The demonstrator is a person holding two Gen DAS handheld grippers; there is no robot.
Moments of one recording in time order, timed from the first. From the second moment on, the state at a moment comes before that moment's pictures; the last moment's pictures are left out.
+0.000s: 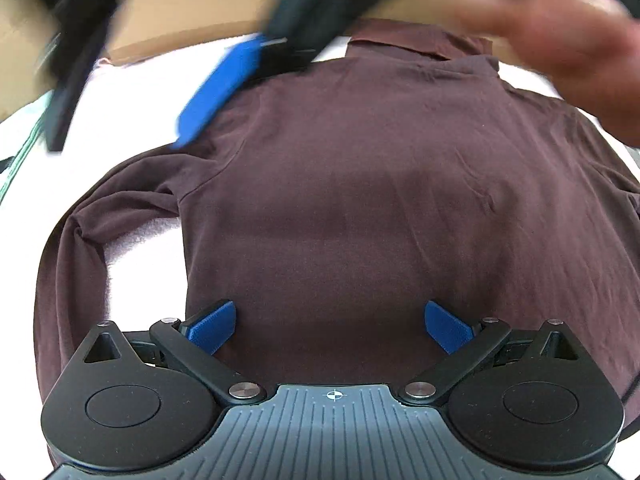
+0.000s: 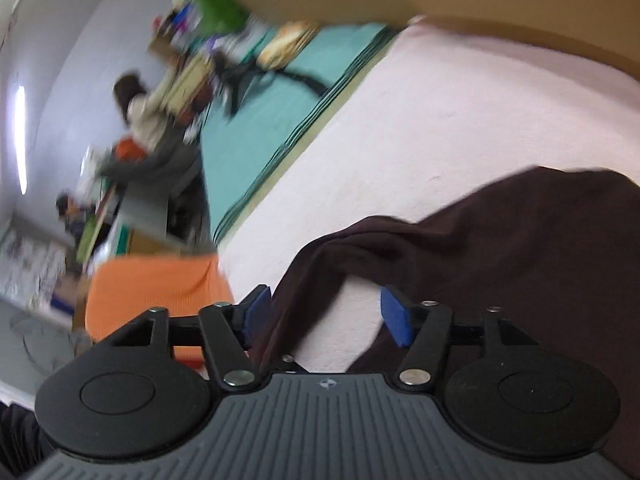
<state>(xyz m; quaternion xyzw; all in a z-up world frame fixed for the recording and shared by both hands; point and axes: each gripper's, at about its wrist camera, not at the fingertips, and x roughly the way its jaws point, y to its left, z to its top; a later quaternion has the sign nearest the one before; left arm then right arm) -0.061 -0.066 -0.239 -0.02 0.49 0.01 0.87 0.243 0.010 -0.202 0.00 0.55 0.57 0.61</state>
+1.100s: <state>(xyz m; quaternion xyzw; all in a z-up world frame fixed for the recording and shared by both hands) -0.064 -0.066 -0.235 -0.01 0.50 0.00 0.87 0.251 -0.243 -0.232 0.38 0.53 0.26 0.71</state>
